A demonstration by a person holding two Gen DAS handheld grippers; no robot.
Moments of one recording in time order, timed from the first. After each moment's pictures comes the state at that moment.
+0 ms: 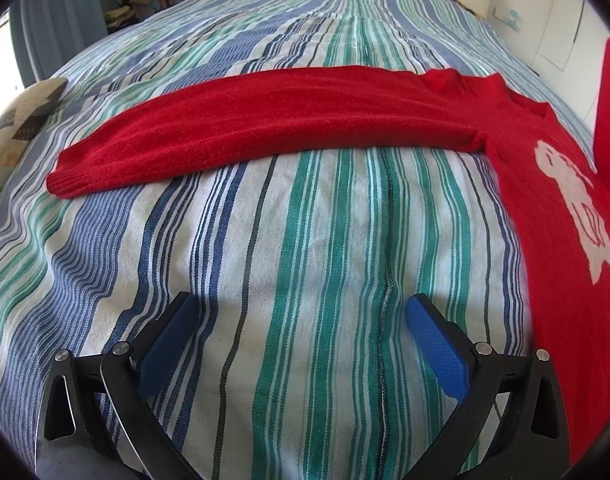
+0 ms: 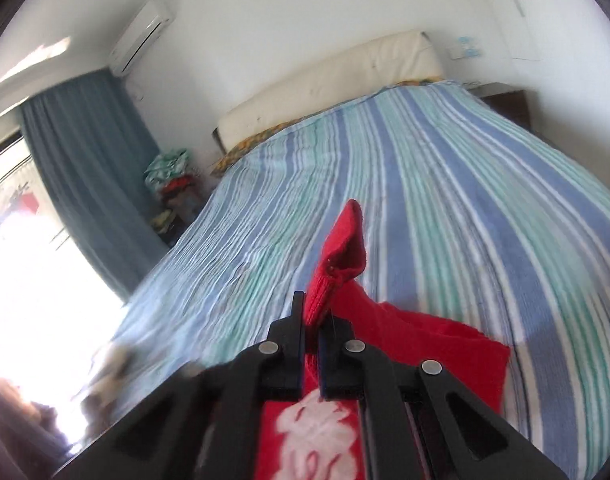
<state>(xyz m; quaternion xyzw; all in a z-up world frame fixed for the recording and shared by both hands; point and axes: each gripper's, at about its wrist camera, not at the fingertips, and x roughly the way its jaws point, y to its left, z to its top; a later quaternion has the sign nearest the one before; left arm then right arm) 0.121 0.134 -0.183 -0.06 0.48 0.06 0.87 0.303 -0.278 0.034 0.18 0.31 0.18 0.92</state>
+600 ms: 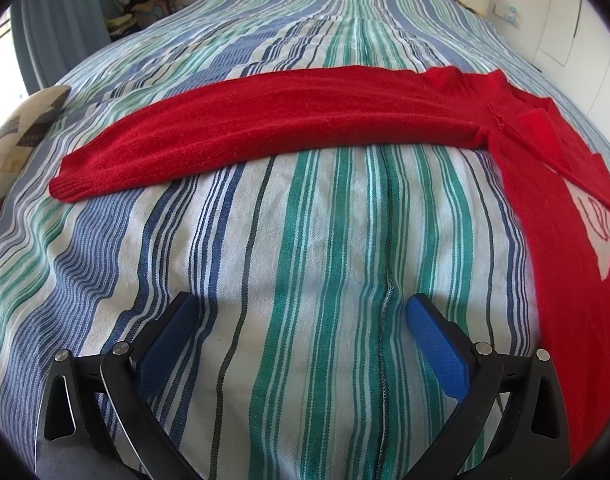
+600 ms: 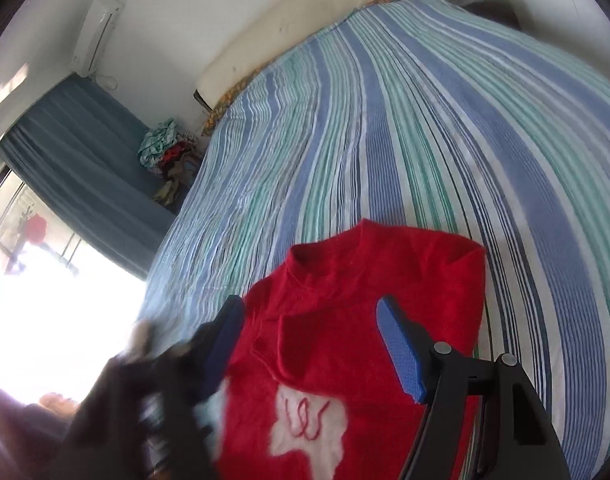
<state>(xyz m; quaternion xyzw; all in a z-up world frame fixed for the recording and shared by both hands) 0.120 0.129 -0.185 -0.04 0.47 0.07 0.88 0.315 -0.351 -0.055 0.28 0.44 0.19 0.83</state>
